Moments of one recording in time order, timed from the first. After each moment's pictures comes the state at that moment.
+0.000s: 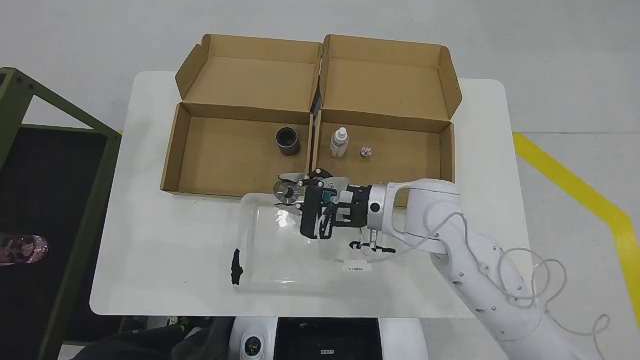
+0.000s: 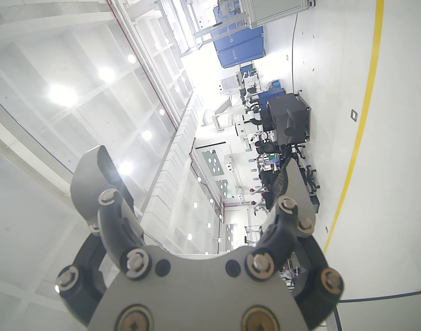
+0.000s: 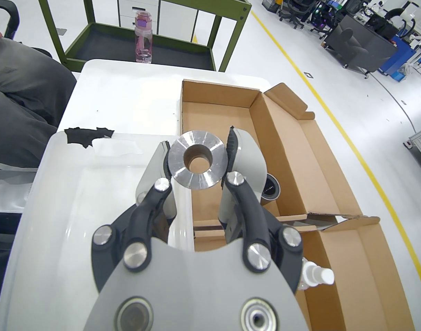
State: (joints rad) left arm -0.19 -0.18 -0.57 -1.44 2.04 -0.23 0.13; right arm -1.03 -1.23 0.94 -1.84 -1.37 -0.76 0.23
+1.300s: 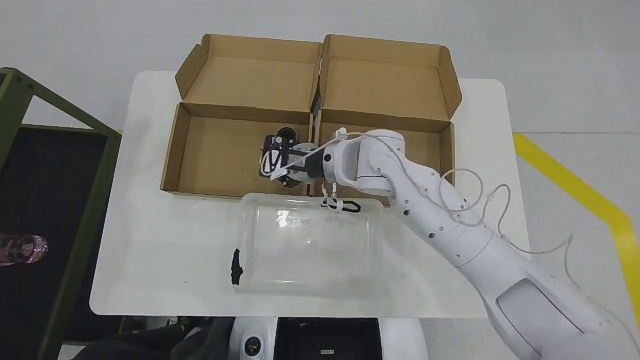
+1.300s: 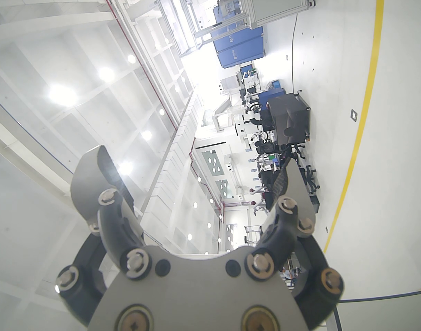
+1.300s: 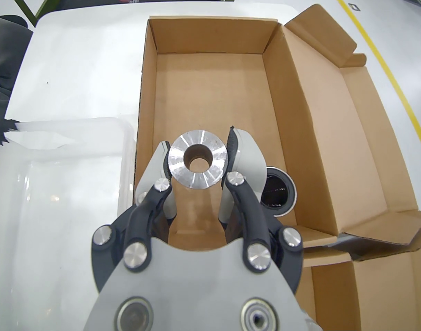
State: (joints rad) left arm -0.19 -0.18 -0.57 -1.44 2.04 -0.23 0.13; right arm -0.61 -1.39 0.65 -1.31 -1.15 -0.68 0.40
